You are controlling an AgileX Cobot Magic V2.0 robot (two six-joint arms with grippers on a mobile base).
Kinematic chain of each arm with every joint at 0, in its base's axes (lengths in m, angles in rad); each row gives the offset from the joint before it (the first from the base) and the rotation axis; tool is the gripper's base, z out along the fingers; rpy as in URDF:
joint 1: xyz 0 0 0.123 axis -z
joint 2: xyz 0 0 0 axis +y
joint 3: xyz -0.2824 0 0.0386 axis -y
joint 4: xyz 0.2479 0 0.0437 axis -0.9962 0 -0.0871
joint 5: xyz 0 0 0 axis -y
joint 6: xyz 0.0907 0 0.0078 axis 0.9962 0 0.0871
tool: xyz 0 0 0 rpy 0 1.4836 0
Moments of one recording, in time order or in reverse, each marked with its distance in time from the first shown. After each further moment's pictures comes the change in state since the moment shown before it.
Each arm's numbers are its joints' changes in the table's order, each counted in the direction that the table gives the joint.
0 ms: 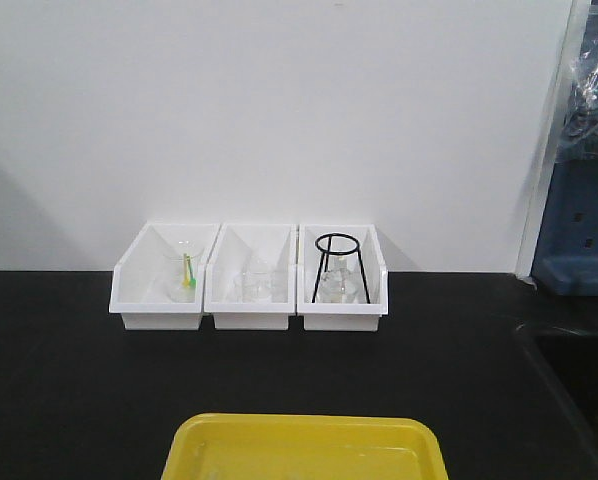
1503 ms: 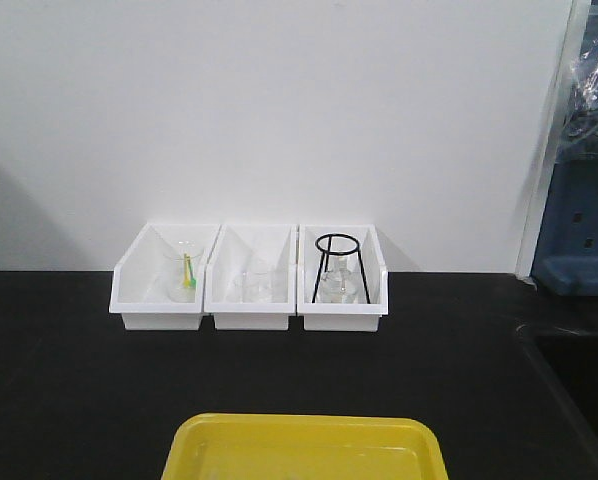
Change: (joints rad) left arm 0.000 0.000 0.000 0.000 -0.001 -0.001; right arm 0.381 -0.553 -0.713 0.145 0.177 0.271
